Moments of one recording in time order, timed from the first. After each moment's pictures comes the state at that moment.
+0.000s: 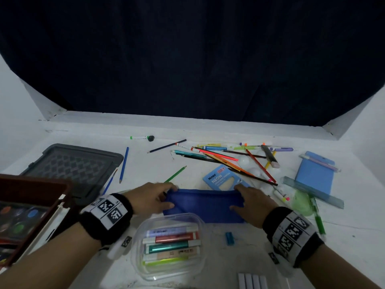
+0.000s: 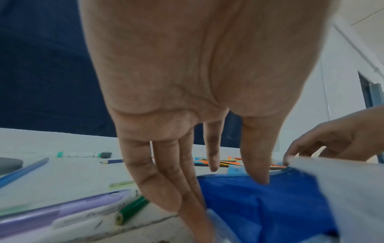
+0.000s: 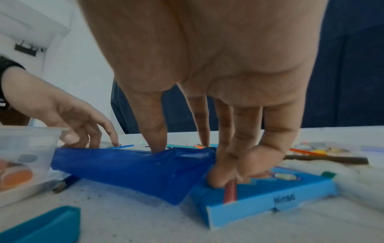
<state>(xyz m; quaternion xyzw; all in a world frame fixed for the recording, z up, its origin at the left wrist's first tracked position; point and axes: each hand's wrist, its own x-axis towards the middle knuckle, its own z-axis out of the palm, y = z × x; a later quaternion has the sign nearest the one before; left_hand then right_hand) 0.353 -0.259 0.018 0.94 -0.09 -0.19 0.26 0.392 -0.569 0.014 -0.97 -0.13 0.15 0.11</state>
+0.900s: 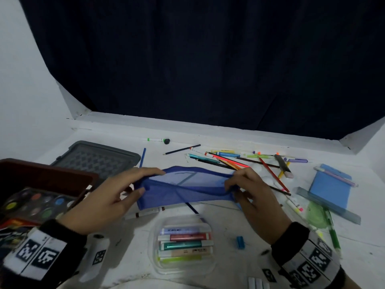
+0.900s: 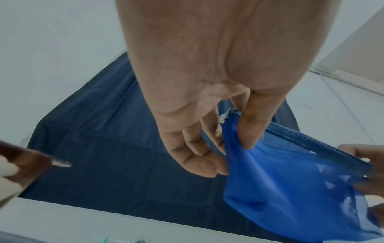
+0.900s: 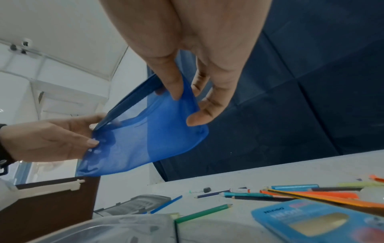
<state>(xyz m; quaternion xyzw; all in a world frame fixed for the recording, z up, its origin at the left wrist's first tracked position) 0.245 -0.214 0.093 0.91 -0.15 0.10 0.37 0.344 -0.531 0.065 -0.81 -0.38 -0.12 0.43</state>
